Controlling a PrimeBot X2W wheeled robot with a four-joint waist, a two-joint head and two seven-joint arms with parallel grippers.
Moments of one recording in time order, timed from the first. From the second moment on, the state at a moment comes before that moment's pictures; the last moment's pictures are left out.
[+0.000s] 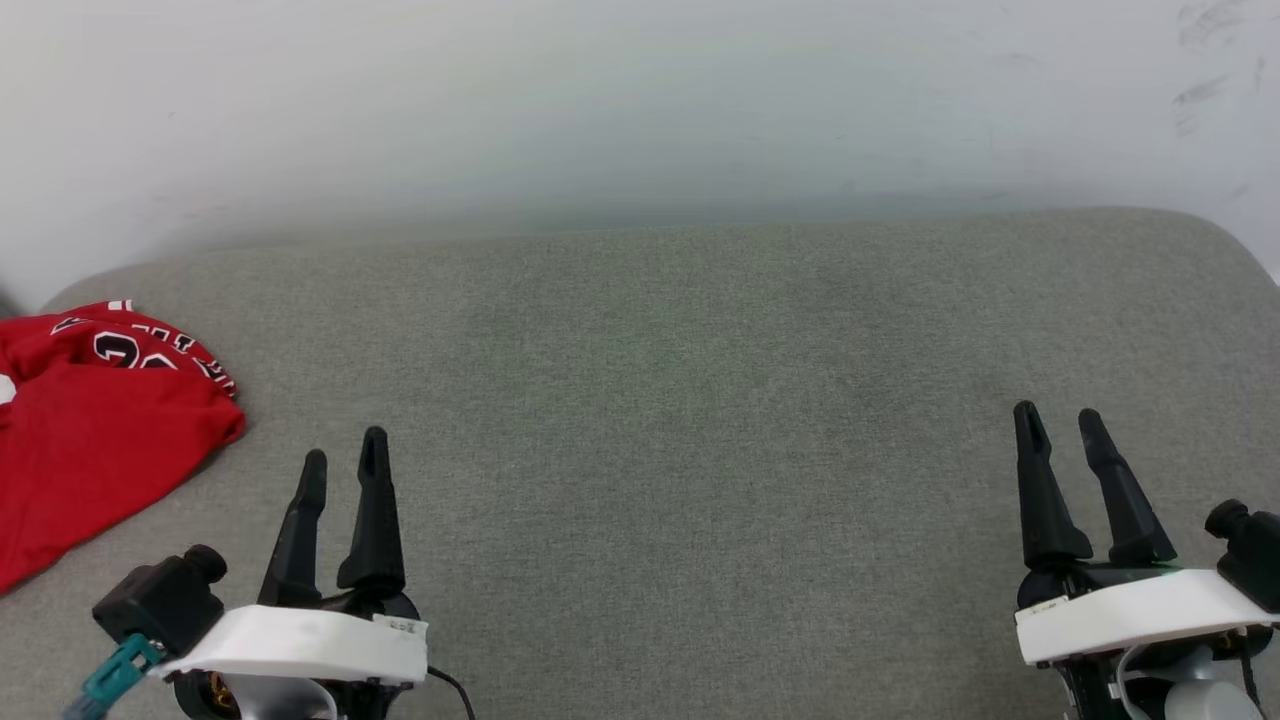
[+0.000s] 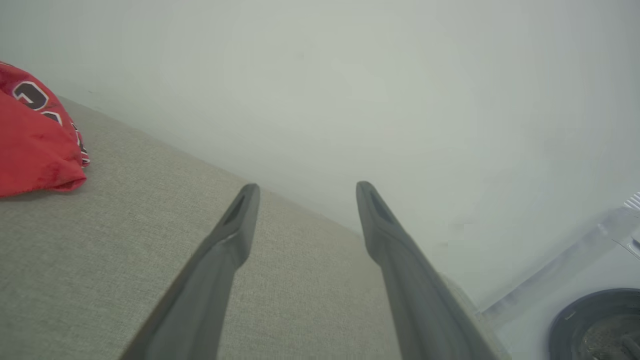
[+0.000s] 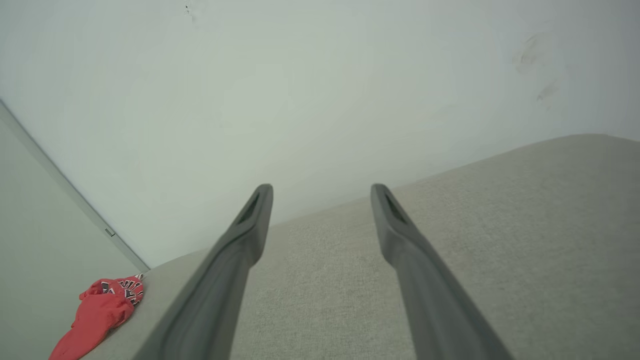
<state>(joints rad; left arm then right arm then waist) 0.02 0.05 0.00 -0.13 -0.67 -0.02 -0.11 -0.03 -0.05 0.00 -0.01 0.50 0.13 -0.11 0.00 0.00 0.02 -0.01</state>
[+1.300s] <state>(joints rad) 0.04 0.20 -0.33 -0.14 -0.32 0.28 -0.21 -0.02 -0.05 0.01 0.00 0.07 0.13 -0.21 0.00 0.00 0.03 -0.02</state>
